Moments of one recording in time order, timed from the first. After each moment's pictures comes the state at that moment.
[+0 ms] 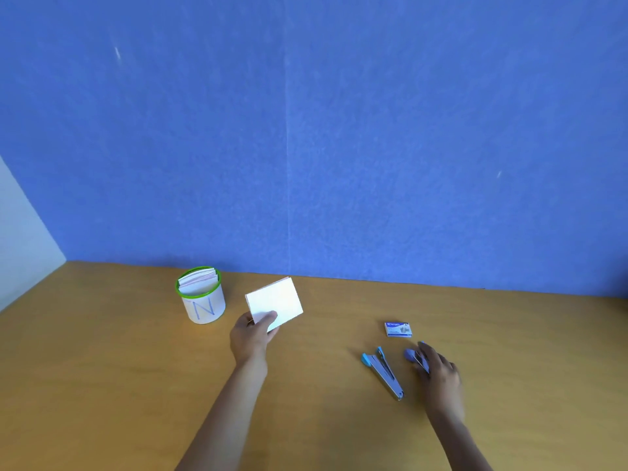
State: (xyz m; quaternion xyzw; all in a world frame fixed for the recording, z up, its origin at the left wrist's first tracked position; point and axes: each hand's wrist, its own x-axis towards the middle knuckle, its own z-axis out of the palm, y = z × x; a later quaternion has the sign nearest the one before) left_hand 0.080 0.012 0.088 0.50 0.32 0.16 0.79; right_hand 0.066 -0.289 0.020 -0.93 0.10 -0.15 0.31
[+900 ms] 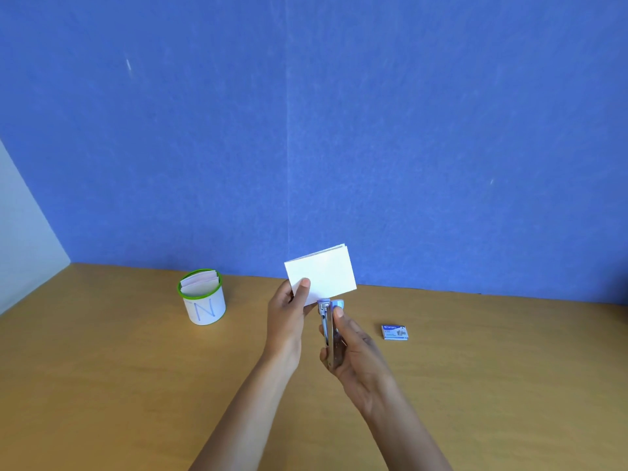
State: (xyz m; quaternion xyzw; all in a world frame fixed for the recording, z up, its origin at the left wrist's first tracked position) left_hand 0.054 -0.047 0.165 0.54 0.08 0.14 0.83; right_hand 0.023 -0.155 0.156 -0.48 0.06 0.18 0.86
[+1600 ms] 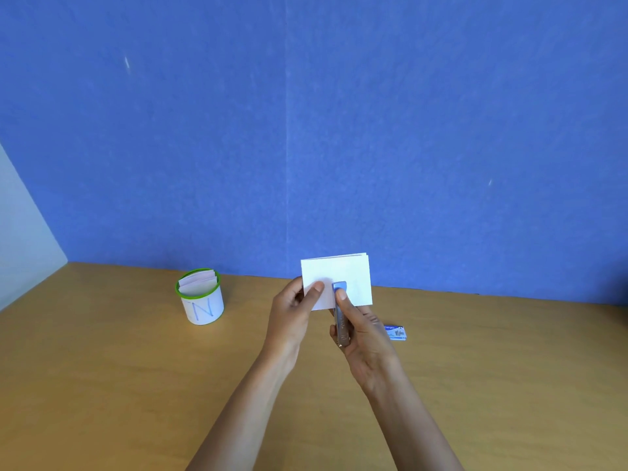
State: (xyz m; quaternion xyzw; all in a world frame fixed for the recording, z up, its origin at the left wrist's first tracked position) left_hand 0.045 -0.047 0.175 0.63 0.04 0.12 0.77; right_hand 0.036 -0.160 0.178 -0.51 0.02 0.12 0.85
